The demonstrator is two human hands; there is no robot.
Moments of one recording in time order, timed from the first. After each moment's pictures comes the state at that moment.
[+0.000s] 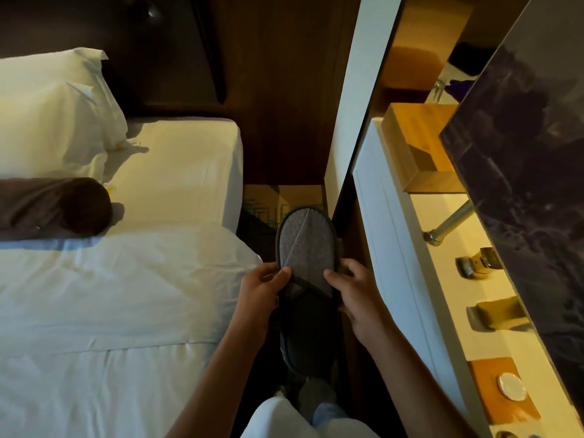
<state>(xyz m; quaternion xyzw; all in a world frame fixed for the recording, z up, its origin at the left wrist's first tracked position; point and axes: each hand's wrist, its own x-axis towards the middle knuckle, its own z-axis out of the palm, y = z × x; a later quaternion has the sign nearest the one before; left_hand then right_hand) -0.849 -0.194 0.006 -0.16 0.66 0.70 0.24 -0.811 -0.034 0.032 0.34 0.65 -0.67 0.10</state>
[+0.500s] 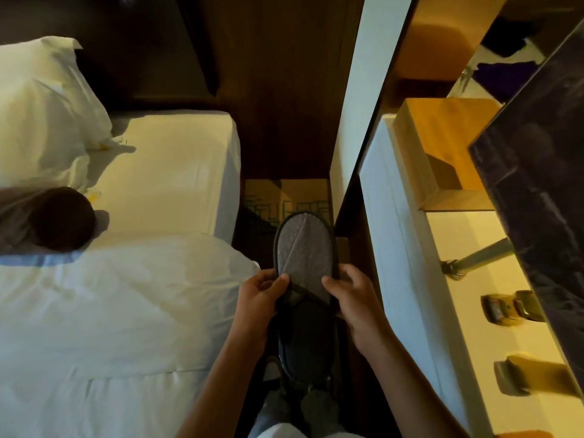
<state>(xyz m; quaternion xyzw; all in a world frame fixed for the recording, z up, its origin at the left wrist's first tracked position) -0.926 -0.157 -0.034 -0.18 0.67 0.67 0.24 -0.891 0.004 -0.014 0.36 0.67 -0.64 0.14</state>
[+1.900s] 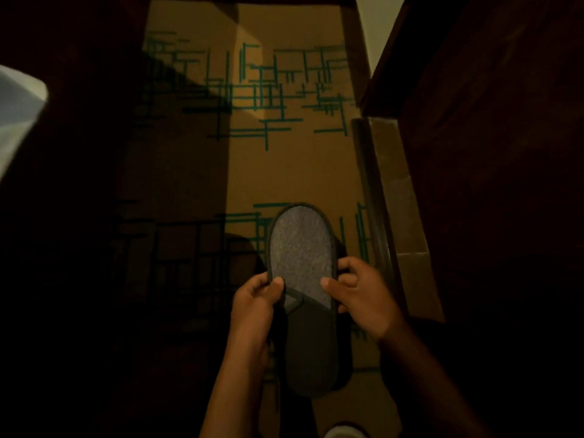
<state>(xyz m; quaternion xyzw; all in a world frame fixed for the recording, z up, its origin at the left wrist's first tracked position) -0.978 -0.095 -0.846 -0.32 0.62 0.66 0.26 -0.954 0.062 -0.820 0.31 0.72 -0.58 0.21</state>
